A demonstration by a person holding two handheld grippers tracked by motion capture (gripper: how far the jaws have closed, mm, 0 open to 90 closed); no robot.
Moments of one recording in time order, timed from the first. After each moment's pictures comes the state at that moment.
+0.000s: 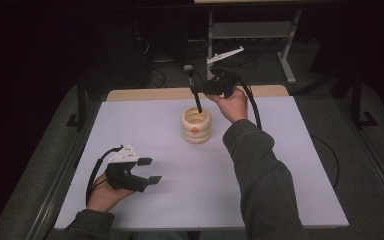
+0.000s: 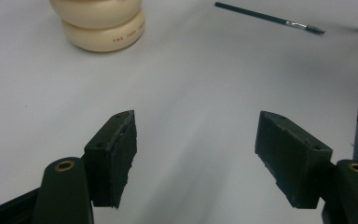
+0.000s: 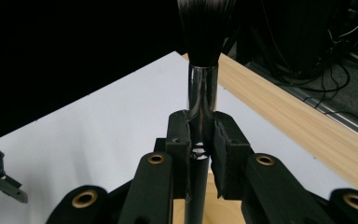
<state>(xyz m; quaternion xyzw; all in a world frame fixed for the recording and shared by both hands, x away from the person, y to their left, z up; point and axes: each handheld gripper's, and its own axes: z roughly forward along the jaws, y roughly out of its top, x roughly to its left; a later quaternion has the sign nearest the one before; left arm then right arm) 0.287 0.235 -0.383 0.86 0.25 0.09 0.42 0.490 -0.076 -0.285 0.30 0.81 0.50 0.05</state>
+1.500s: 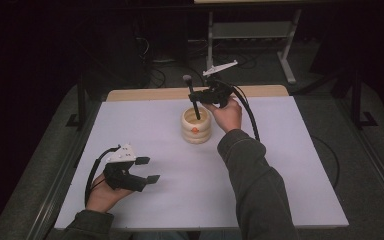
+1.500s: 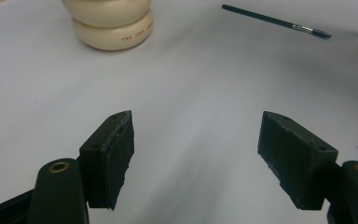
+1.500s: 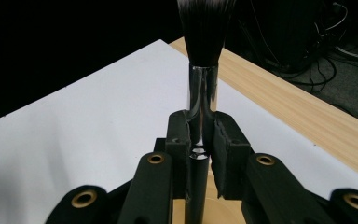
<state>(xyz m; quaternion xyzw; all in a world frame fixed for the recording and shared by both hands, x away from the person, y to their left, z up) 0.287 0.239 -0.384 0.86 0.27 0.09 0.43 0.490 -0.066 -0.324 0.31 0.81 0.49 0.07</state>
